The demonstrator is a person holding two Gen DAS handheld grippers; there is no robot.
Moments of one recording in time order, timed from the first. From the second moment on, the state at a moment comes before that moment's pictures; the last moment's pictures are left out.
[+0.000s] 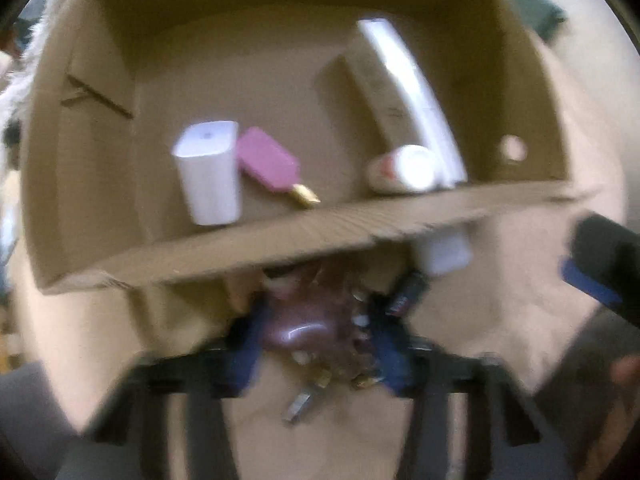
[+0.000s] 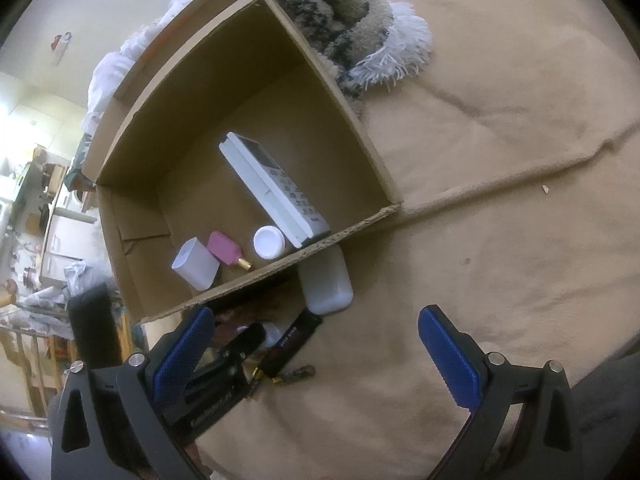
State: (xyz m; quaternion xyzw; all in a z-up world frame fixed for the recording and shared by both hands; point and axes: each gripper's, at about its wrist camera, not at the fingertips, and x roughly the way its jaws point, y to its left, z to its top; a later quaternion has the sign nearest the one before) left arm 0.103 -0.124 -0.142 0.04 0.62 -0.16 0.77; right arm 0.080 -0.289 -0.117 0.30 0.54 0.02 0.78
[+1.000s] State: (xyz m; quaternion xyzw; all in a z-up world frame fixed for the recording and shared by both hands) left arm 0.074 -0.144 -0.167 0.10 0.67 -0.18 0.71; right arm 0.082 -0.288 -0.124 0.29 0.55 0.01 0.78
